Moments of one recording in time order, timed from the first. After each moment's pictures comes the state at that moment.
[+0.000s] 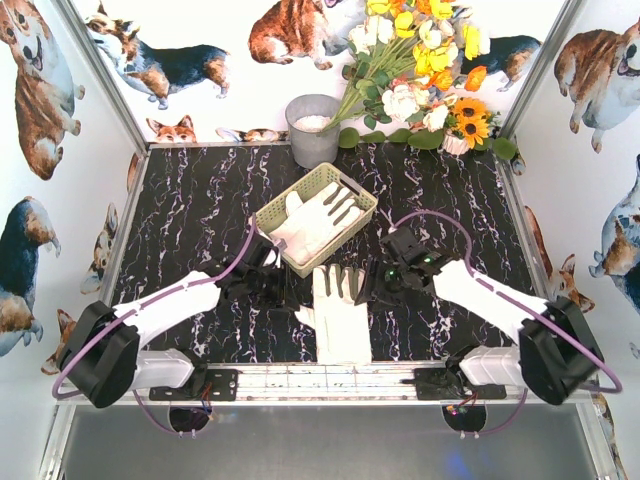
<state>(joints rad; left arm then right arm) -0.62 1.26 0.65 -0.38 0.37 -0.69 0.58 1.24 0.73 -0.58 -0.27 0.84</state>
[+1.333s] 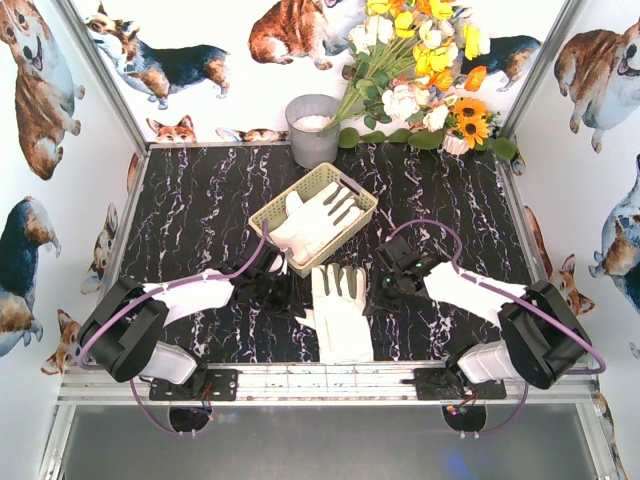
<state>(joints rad) -0.62 1.42 0.60 -0.20 0.46 -0.71 0.58 1.36 0.66 -0.46 -0.27 0.83</state>
